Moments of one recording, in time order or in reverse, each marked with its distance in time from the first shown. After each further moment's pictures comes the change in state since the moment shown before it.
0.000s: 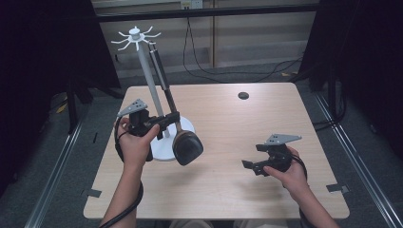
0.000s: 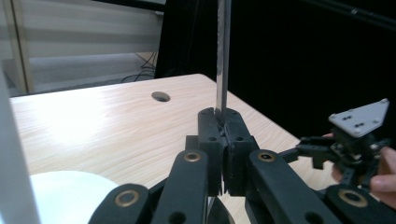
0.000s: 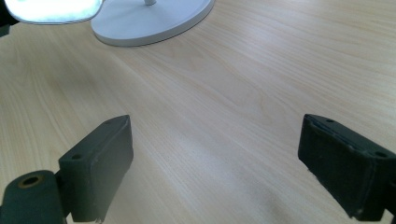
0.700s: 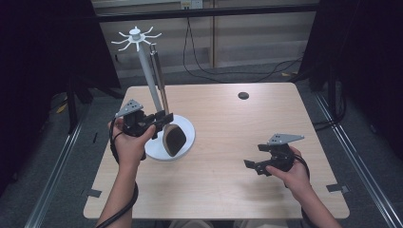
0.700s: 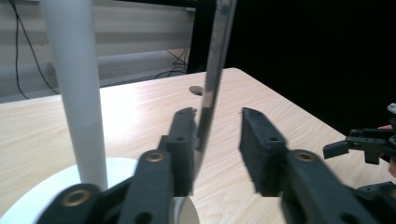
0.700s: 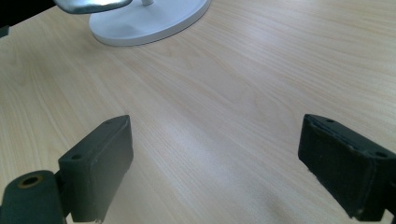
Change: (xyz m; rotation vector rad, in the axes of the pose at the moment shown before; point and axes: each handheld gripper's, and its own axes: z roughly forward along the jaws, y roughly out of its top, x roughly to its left) left arm 0.012 -0.005 -0.010 0.028 0.122 0.037; right arm -0.004 -0.001 -0.005 -0.004 -0.002 0.011
